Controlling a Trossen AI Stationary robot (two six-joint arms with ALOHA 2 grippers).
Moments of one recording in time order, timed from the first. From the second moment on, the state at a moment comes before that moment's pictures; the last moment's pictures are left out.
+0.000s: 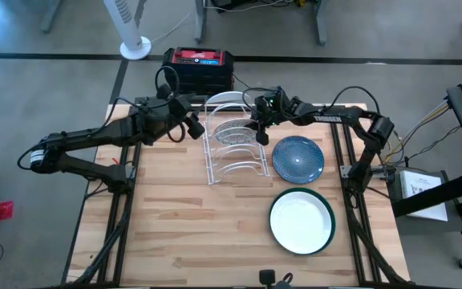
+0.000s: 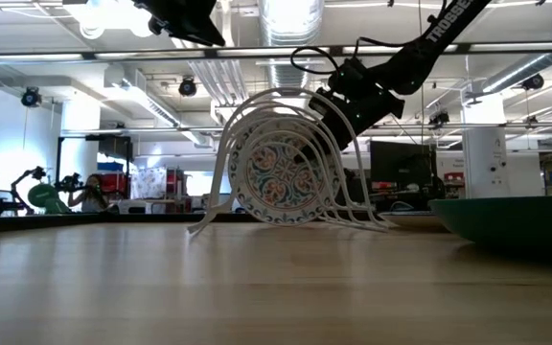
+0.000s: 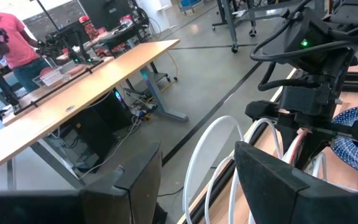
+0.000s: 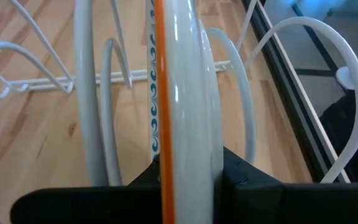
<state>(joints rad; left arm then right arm) 0.25 1.13 1.06 -0.15 -0.59 0.22 -0.61 1.78 1.09 0.04 -0.49 -0.42</state>
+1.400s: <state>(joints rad) 0.25 1.13 1.06 -0.16 -0.59 0.22 -0.61 1.74 1.09 0.02 -0.49 -0.37</state>
